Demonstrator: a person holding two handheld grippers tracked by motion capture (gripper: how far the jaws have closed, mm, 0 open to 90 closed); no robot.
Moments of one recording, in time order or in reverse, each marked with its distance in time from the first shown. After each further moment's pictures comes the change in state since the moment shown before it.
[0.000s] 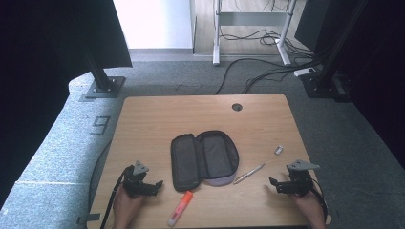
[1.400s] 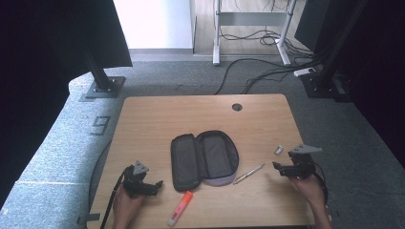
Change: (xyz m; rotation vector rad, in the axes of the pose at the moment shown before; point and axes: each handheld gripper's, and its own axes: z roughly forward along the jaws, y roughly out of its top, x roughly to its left) left arm 0.000 0.000 0.000 0.000 -0.001 0.000; right arm -0.033 0.036 0.008 0.000 -0.030 0.004
